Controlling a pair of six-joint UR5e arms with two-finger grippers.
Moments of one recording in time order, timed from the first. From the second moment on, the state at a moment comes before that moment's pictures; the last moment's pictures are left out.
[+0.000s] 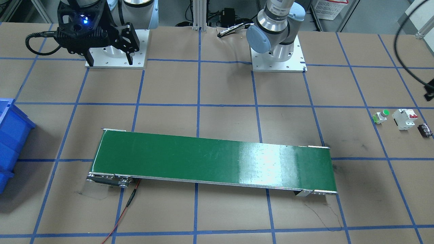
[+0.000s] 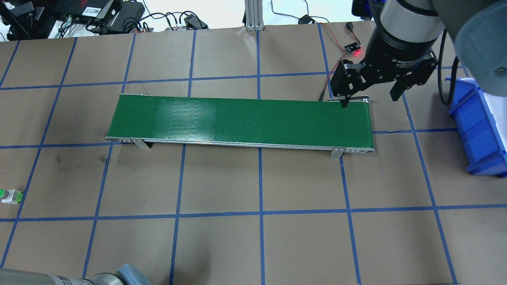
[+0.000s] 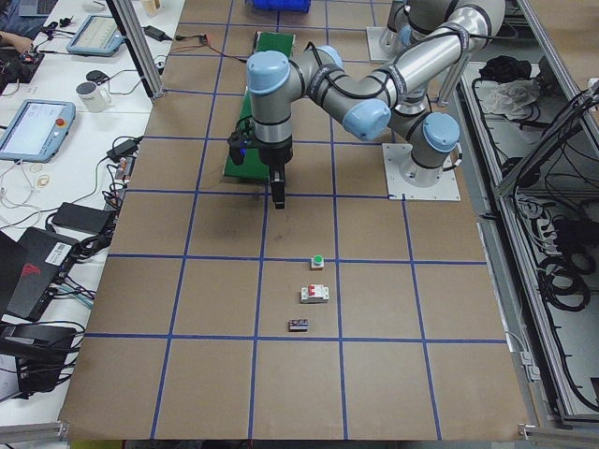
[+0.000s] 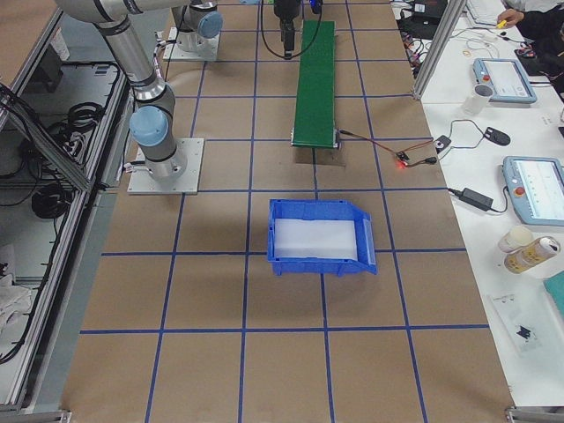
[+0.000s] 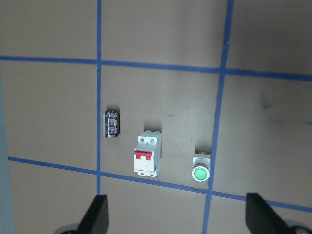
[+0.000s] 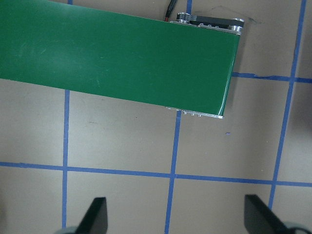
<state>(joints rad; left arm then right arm) -0.76 -1.74 -1.52 -1.33 1.77 0.73 1.65 -1.65 1.55 -1.47 -1.58 -0.01</state>
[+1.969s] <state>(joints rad) -0.50 -2.20 -1.45 -1.01 1.53 1.10 1.65 -1.65 1.56 -1.47 -1.58 -0.01</state>
